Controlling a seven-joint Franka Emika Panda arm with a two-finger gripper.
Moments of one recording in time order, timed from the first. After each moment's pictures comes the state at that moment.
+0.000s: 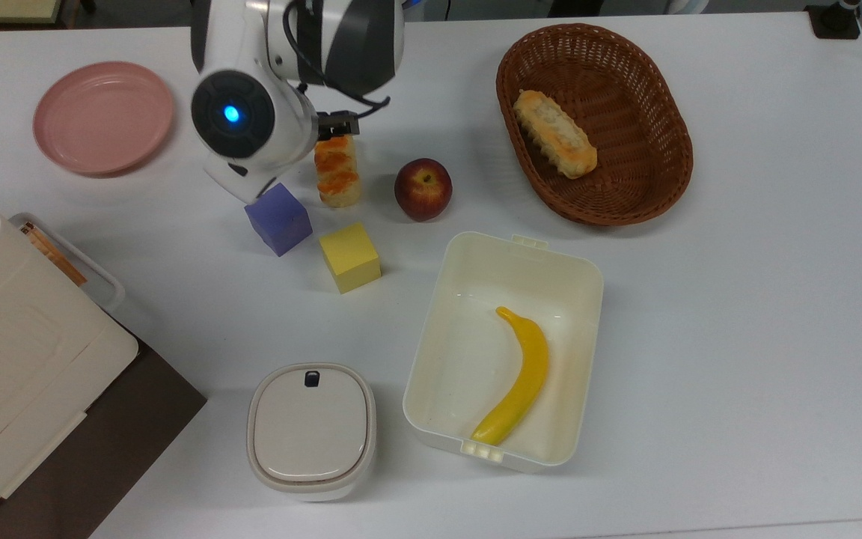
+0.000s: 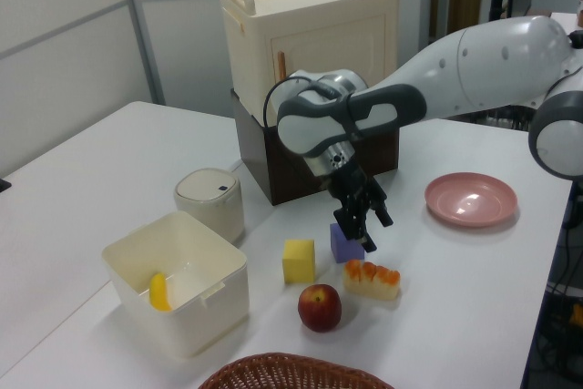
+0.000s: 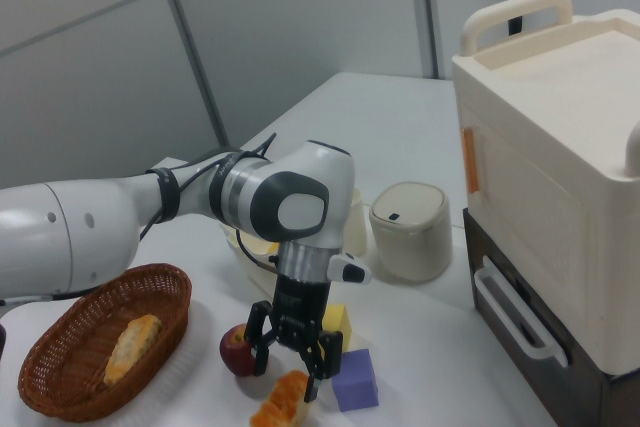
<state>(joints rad) 0.01 0.47 -0.13 -1.52 -0.02 1.40 -0.23</state>
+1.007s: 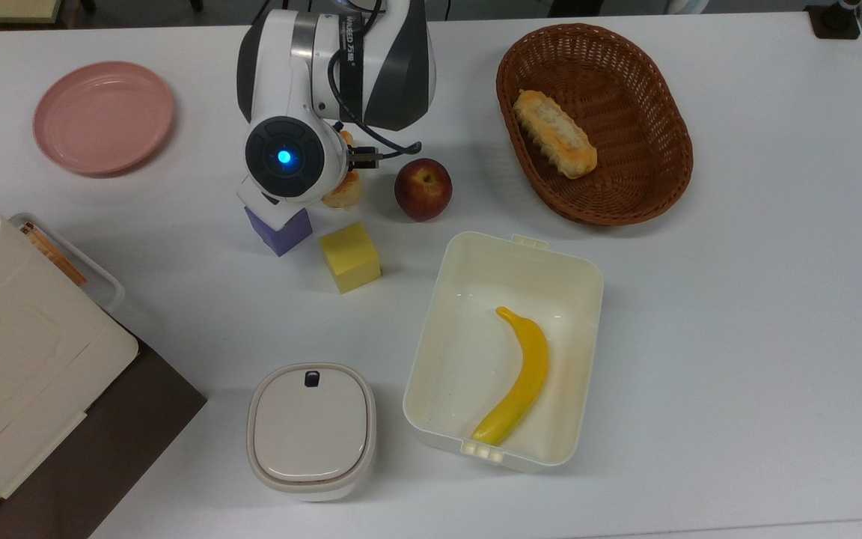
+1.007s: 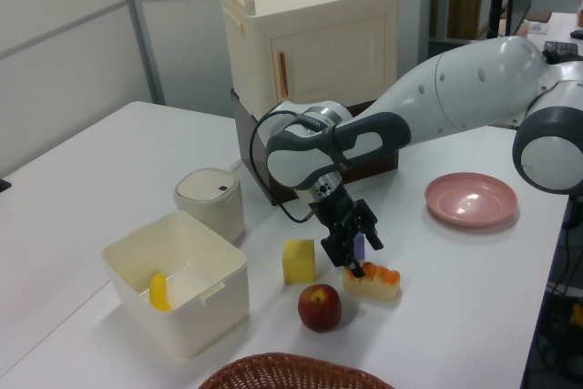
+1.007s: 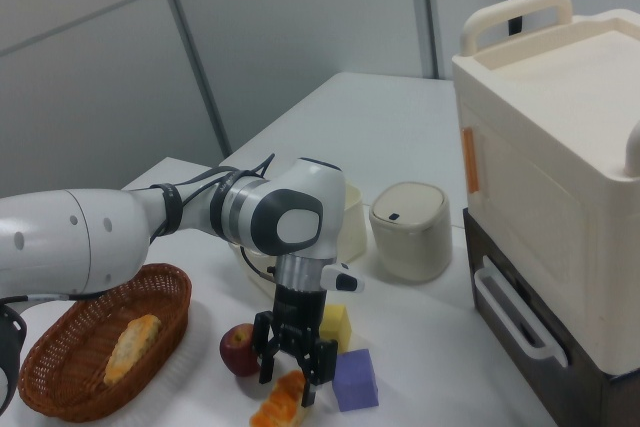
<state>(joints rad) 0.05 0.53 -0.13 -1.54 -0.02 1.49 -0.10</state>
